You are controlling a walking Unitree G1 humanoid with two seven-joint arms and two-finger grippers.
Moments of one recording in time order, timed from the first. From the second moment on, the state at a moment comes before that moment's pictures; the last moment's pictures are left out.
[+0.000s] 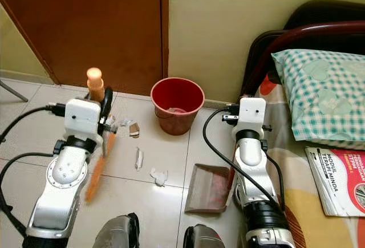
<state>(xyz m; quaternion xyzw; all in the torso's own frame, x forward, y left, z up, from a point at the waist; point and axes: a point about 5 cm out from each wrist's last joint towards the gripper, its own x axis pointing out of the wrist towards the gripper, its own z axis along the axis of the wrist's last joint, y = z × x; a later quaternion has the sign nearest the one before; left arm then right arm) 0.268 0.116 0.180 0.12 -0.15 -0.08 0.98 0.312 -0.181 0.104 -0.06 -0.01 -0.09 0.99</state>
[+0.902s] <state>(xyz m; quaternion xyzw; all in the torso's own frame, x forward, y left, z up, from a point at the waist) 0.274 0.093 0.124 0.05 -0.04 -0.19 0.98 0.331 -0.172 0.114 -0.06 -0.02 -0.09 0.99</state>
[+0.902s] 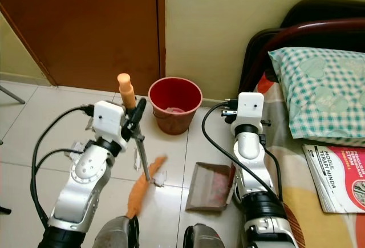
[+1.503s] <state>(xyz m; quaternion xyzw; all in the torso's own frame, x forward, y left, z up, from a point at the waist) 0.280 0.063 0.132 -0.01 -0.01 -0.24 0.97 0.334 -0.138 0.088 -0.06 0.03 -0.08 0.99</state>
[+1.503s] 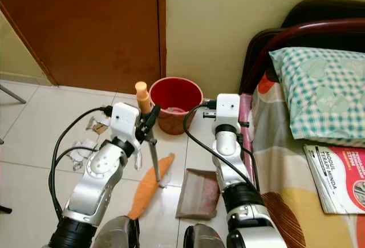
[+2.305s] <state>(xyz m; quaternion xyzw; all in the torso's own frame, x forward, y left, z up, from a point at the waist) 0.313 0.131 0.195 -0.11 -0.08 -0.10 0.99 0.335 -0.135 0.094 -0.06 0.00 -0.06 1.00</state>
